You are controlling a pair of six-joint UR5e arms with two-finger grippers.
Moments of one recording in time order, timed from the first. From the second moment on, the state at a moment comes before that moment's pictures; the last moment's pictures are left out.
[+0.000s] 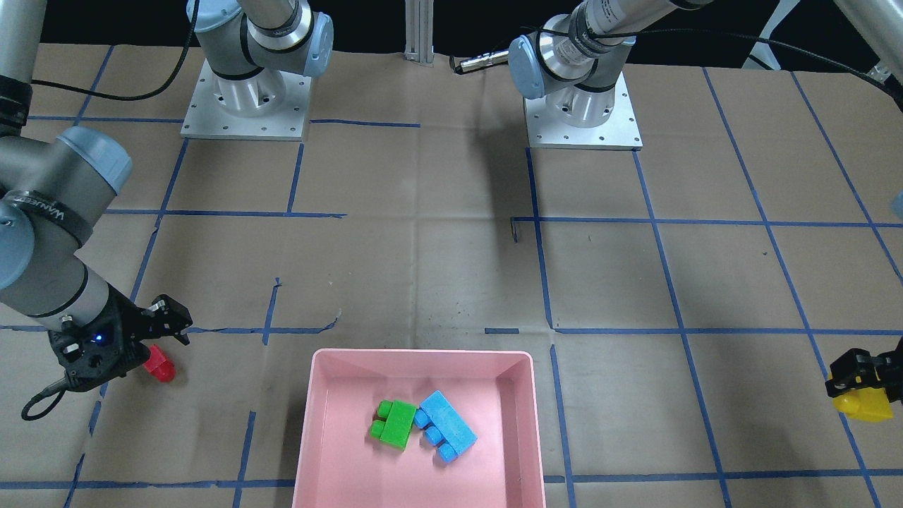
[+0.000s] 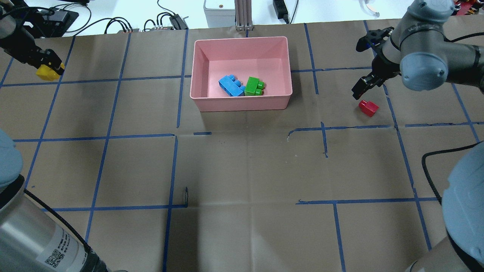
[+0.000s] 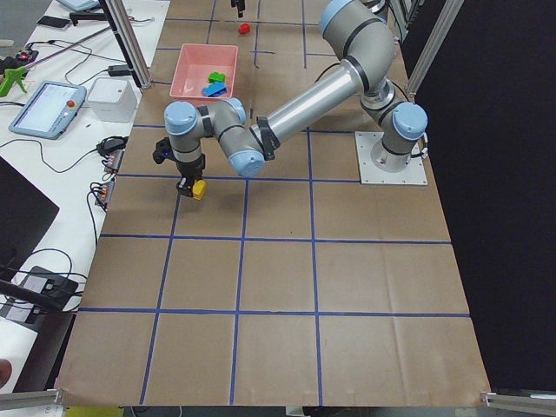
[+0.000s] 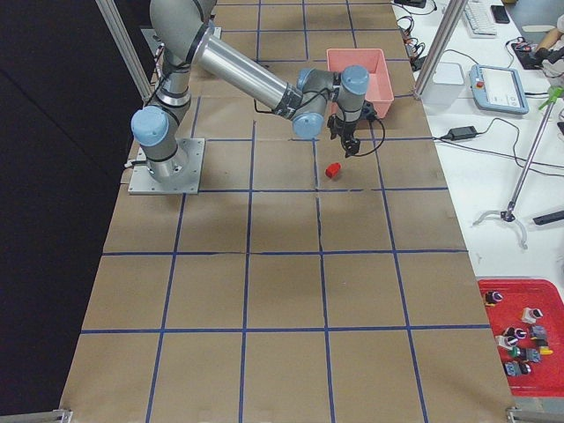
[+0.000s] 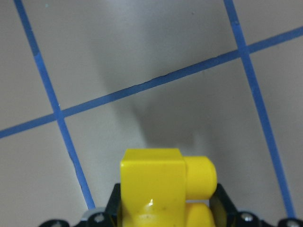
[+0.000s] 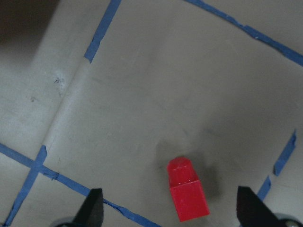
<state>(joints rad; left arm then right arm) -1.09 -2.16 -1.15 -1.37 1.55 0.62 1.32 -1.16 1.72 -2.15 -1.48 -0.81</state>
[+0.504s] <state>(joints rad) -1.32 -2.18 -1.04 -1.49 1.48 0.15 1.28 -1.13 1.80 -2.29 -1.47 -0.92</state>
